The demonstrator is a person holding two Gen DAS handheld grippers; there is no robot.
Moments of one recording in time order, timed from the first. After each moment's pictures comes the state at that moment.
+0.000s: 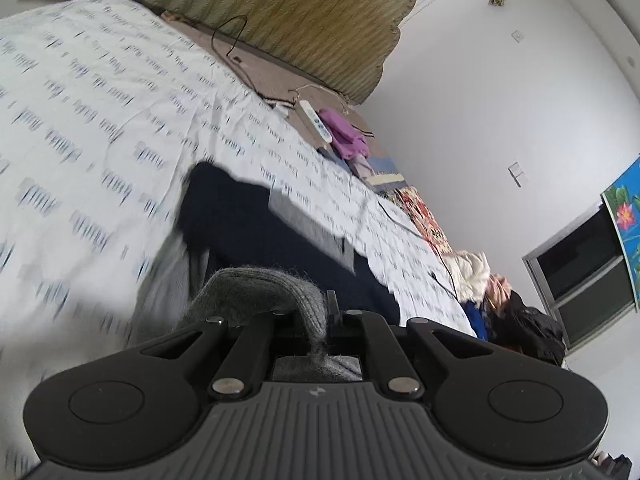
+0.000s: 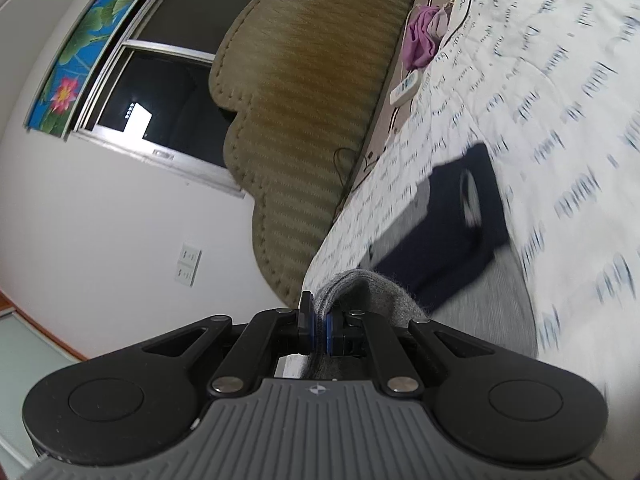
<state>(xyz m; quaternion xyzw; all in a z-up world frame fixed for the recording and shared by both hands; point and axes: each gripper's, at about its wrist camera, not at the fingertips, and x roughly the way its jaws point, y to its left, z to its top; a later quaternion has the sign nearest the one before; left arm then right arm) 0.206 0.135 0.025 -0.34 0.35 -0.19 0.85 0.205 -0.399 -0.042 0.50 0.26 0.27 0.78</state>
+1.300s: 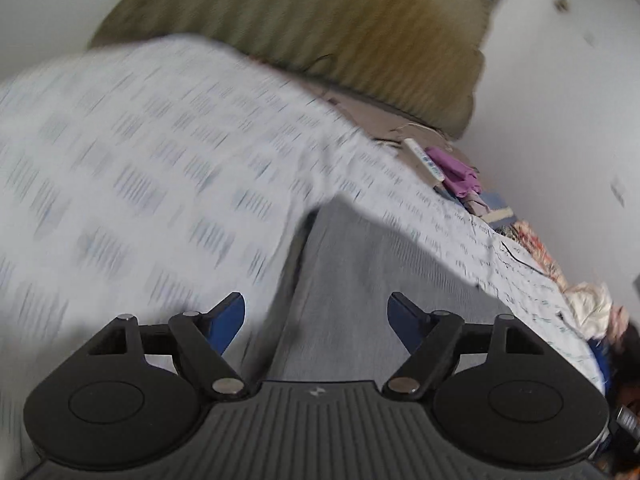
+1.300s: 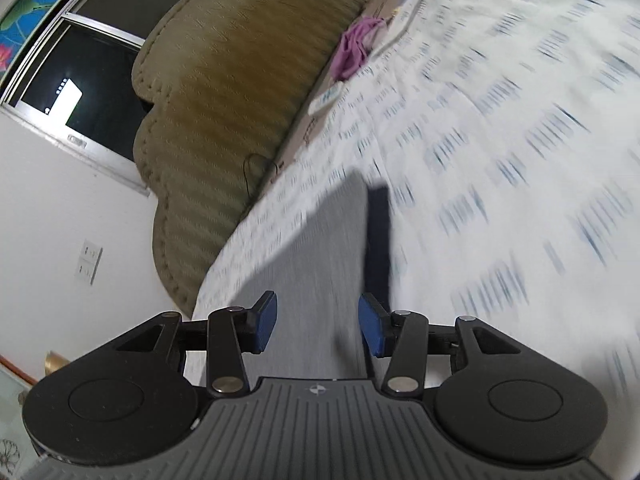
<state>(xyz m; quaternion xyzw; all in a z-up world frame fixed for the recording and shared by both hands) 0.214 0.141 -0.042 -0.29 0.34 -0.02 0.89 0.239 -0.407 -0.091 0.43 0.31 0.17 0.83</state>
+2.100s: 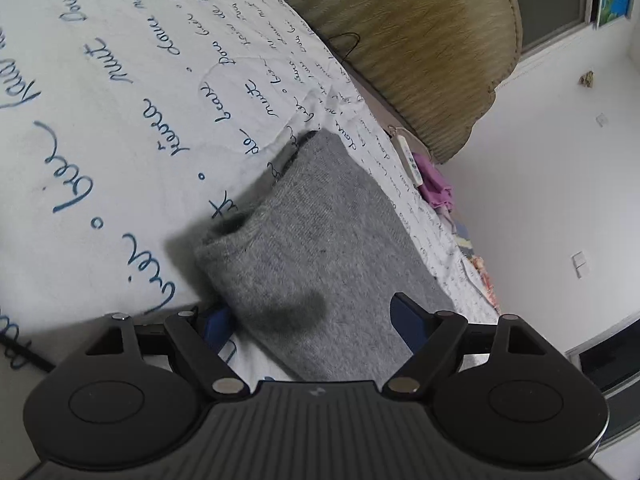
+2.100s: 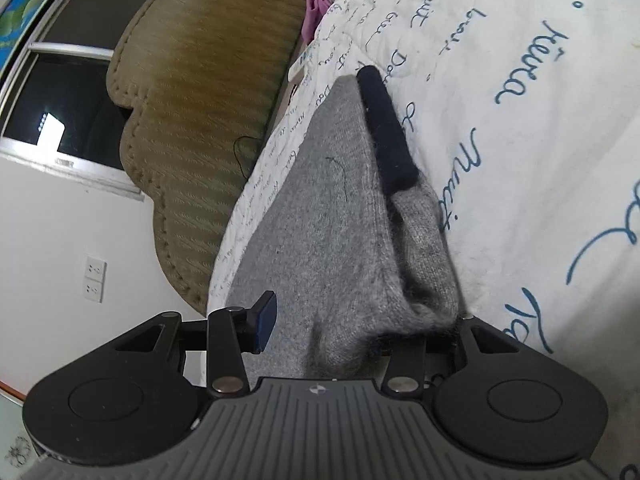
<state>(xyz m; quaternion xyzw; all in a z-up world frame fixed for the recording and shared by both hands) 0.203 0.115 -0.094 -0.44 0.33 -0.05 0.83 0.241 -0.338 -0.138 0.51 0.32 0.15 0.78</state>
